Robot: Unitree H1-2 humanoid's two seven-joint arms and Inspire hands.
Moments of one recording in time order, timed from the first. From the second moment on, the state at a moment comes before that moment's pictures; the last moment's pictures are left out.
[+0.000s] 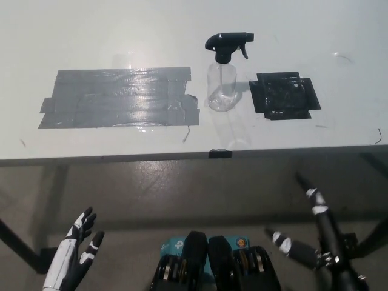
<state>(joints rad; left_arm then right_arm) 0.09 0.22 0.00 0.04 0.15 -0.16 -0.03 0.01 -0.08 0.11 -0.14 -0.35 -0.21 -0.09</state>
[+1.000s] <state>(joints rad) 0.11 0.21 -0.01 0.04 0.18 -0.18 -0.03 -0.83 -0.17 0.20 0.13 -0.89 0.16 -0.01</state>
